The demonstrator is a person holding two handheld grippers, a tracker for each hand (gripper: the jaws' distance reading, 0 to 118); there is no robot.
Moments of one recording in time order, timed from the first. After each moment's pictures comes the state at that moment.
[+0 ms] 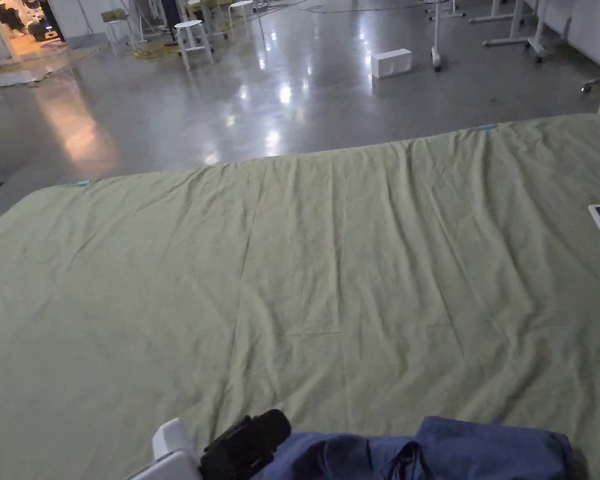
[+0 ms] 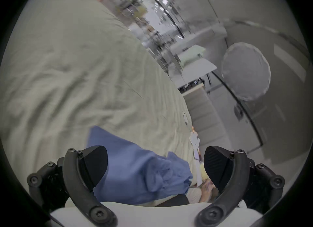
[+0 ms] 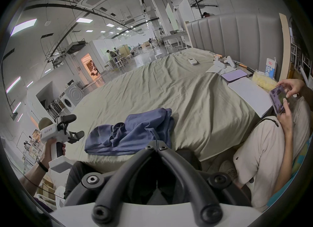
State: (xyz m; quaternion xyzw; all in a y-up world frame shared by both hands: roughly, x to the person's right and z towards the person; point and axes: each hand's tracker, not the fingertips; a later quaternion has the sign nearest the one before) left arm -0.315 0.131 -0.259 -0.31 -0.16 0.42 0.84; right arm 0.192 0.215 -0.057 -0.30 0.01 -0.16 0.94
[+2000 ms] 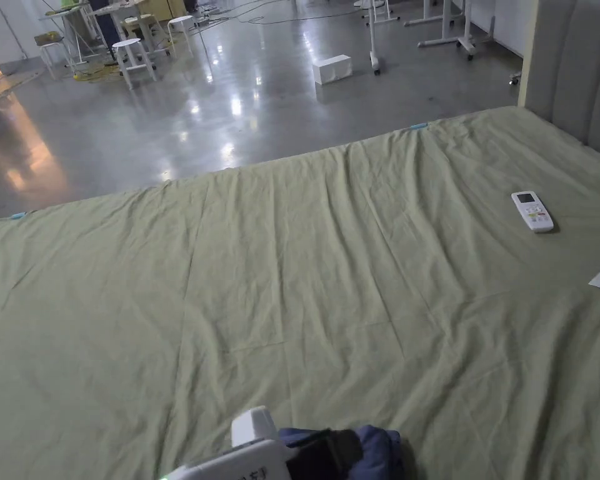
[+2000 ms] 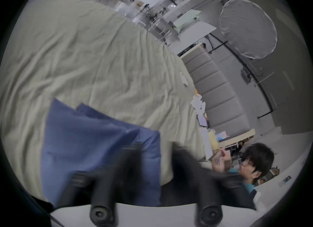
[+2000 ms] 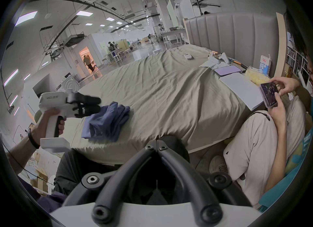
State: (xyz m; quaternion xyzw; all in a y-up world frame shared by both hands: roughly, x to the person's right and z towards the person) left arm -0.139 0.148 -0.286 -0.45 -0.23 0.30 0.81; right arm 0.206 0.196 -0.025 -0.33 0.00 -0.13 0.94
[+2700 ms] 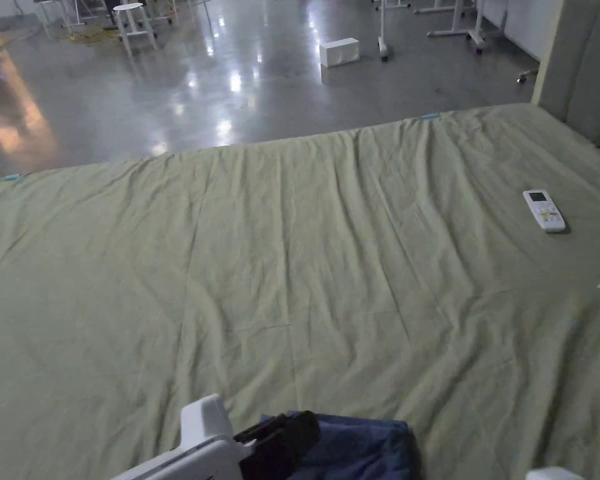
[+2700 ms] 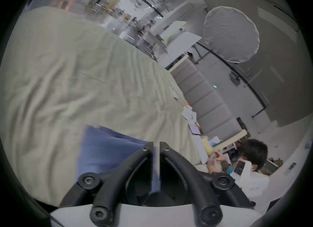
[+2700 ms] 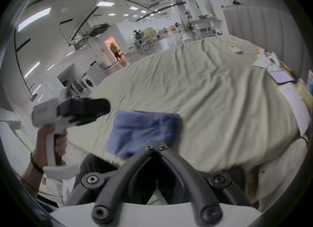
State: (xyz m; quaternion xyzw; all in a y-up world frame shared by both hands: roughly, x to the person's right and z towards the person) left arm -0.214 0.187 -0.259 -0.35 -0.24 0.29 0.86; right arm 0.126 0.186 -0.178 -0.36 0.16 -0.15 0.91
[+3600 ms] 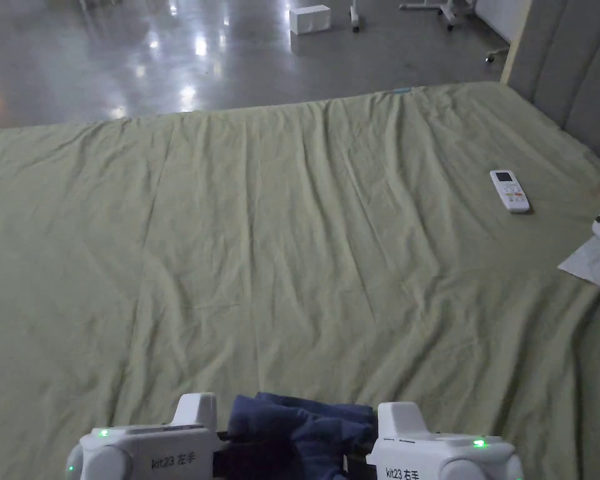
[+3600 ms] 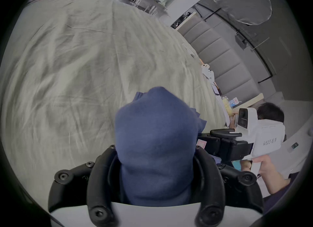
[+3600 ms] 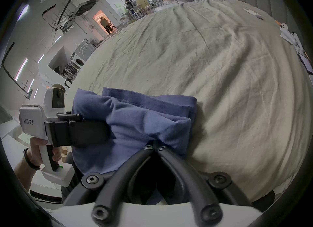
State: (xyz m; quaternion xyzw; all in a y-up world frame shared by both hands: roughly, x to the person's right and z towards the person) left arm -0.204 0.084 -0.330 -0.50 -0.32 0.18 0.79; right arm 0.097 0.095 -0.272 -0.50 0.16 -0.14 0.84
